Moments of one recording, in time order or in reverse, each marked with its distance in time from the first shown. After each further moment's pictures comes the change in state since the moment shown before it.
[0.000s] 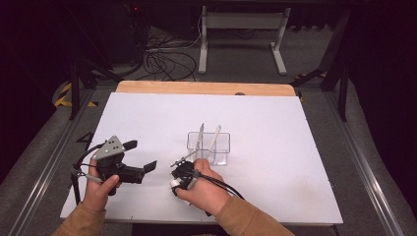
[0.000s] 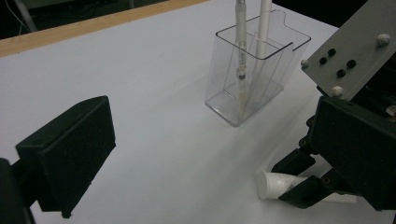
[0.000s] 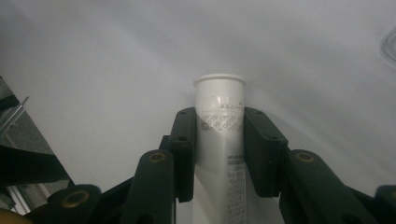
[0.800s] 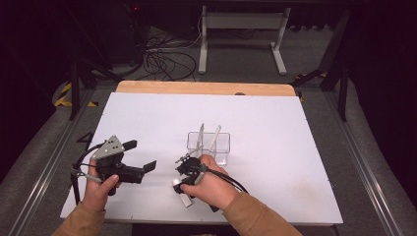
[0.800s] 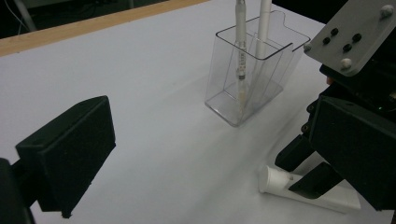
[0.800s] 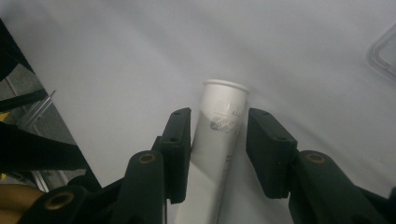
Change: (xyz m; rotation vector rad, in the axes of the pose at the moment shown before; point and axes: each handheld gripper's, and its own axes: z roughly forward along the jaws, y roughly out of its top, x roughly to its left) left arm 0.001 0.000 -0.001 -0.003 0.003 0.005; right arm -0.013 0.002 -0.011 -0.003 0.077 -0.023
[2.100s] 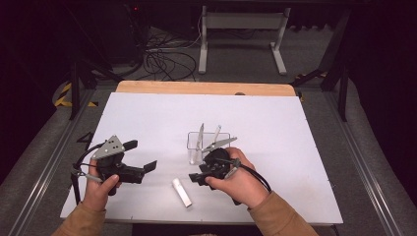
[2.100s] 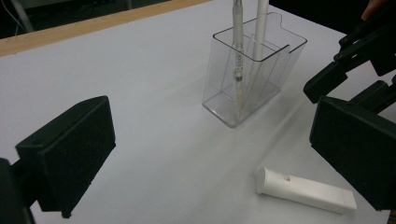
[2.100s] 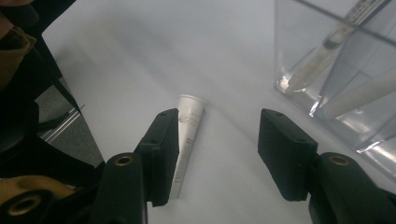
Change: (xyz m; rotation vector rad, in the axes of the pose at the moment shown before) left arm -0.001 0.001 0.000 -0.006 -0.008 -0.006; right arm -0.032 -0.017 -0.068 -0.195 0.040 -0.036
